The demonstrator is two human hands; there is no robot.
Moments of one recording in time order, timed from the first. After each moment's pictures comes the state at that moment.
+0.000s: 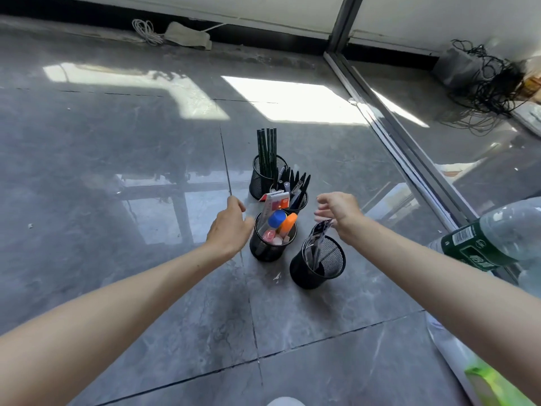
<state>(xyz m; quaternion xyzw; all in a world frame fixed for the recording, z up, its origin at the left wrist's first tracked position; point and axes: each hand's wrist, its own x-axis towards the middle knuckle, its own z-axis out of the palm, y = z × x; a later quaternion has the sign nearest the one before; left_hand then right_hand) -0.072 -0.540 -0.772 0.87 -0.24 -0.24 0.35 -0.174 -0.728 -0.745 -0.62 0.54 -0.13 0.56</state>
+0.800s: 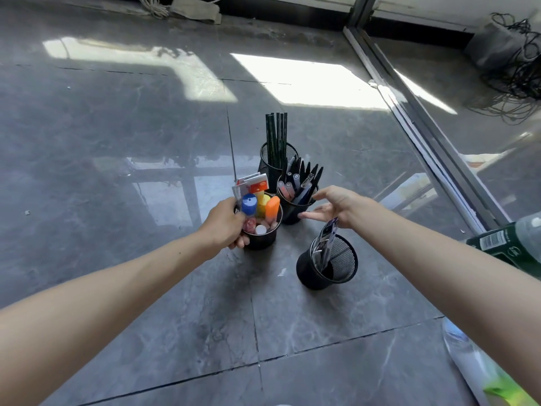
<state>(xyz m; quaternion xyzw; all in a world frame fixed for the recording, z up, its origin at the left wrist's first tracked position) -0.055 -0.540 -0.783 0.79 -0.16 -0.38 0.45 -0.140 -0.747 -0.763 -0.43 0.56 0.02 0.71</state>
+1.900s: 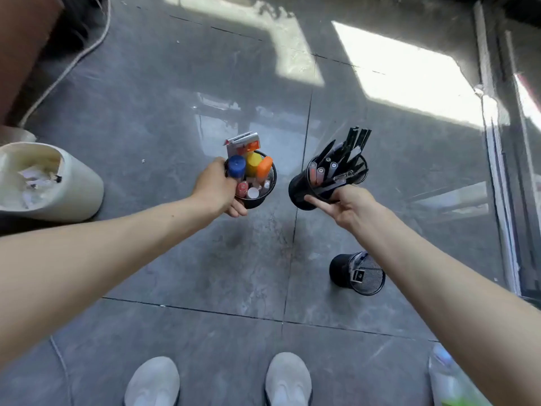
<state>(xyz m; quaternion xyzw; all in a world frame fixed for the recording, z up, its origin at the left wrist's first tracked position) 0.014 -0.438 -0.669 0.81 0.03 -0.33 0.49 -0.054 -0.637 -0.660 -0.44 0.59 -0.01 0.68</state>
